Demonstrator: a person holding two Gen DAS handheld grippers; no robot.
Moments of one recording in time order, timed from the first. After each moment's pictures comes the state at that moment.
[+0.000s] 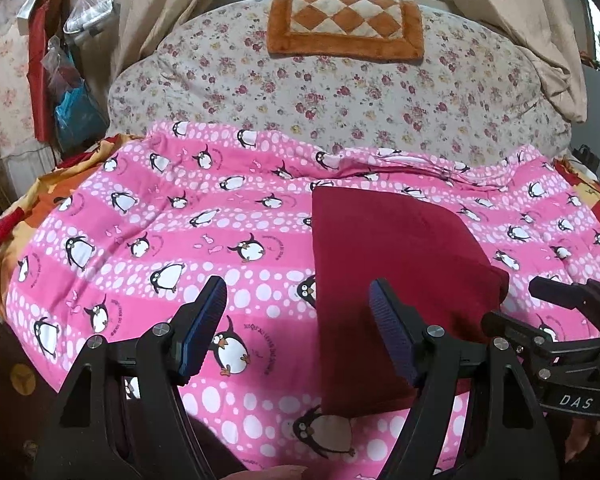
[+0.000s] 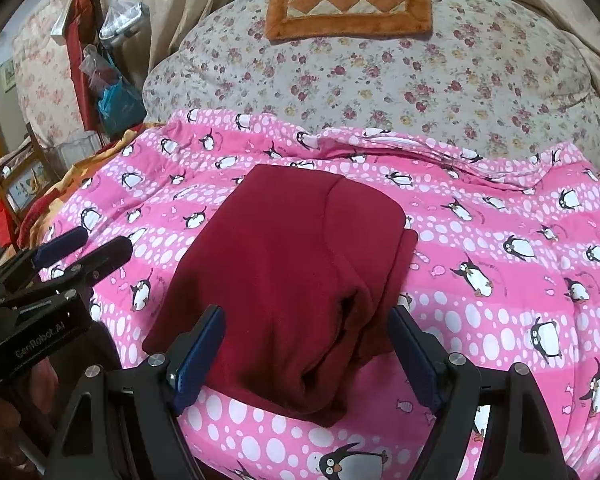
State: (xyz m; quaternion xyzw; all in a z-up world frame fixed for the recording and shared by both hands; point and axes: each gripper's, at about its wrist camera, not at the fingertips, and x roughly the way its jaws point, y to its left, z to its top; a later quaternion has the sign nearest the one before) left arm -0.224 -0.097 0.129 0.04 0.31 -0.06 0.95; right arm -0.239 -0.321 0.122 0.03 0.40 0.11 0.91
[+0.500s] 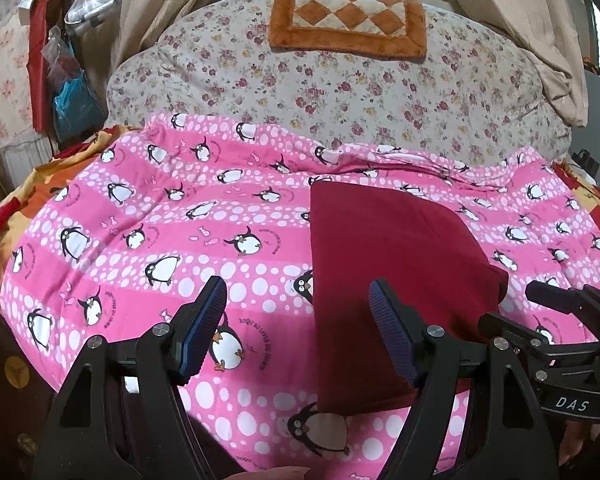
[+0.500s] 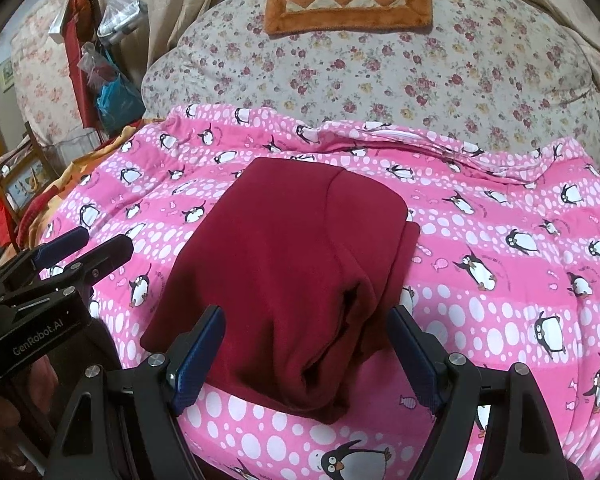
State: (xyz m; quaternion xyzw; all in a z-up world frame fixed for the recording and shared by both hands) left arm -0.222 -0.096 0.124 0.03 0.32 -0.07 0.95; right arm -0.239 -0.321 0.120 0.03 0.40 0.10 0.91
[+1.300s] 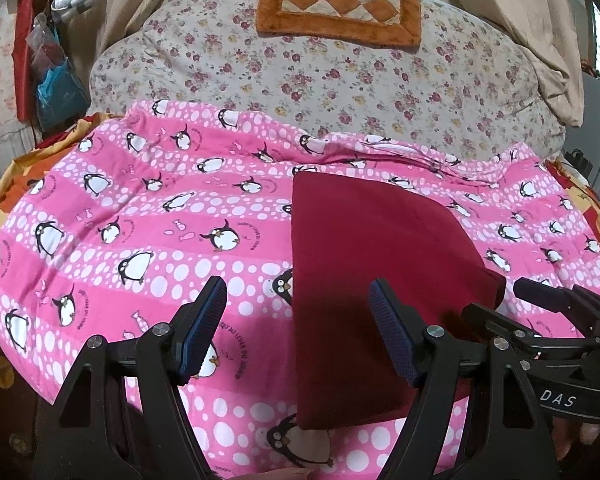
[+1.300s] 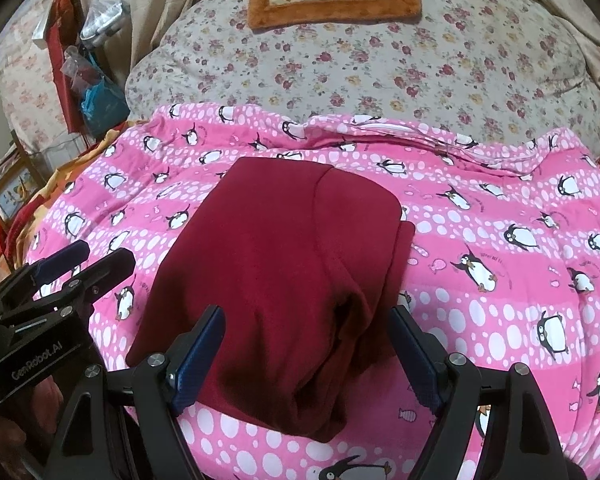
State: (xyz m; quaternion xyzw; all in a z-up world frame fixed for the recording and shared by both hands) left arm -0.200 -0.105 0.116 0.01 0.34 -0.09 0.93; right arm -0.219 -0.321 0.113 0.04 0.42 0.08 0.90
